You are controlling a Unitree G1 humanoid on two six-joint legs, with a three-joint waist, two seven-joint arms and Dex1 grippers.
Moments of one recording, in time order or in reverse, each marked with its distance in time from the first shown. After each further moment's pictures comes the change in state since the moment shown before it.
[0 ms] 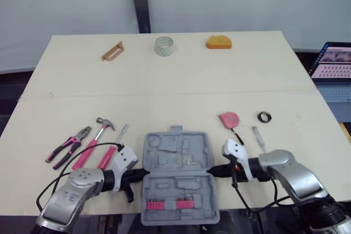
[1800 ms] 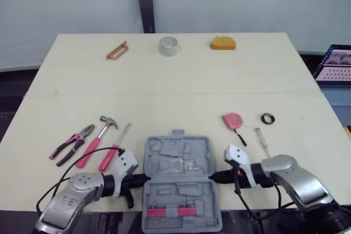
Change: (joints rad) left arm 0.027 0.004 -0.002 -0.001 -0.030 -0.022 -0.004; right arm 0.047 -0.029 0.003 -0.030 0.031 0.006 -0.015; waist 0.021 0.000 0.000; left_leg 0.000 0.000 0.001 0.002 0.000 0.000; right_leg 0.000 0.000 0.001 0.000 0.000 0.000
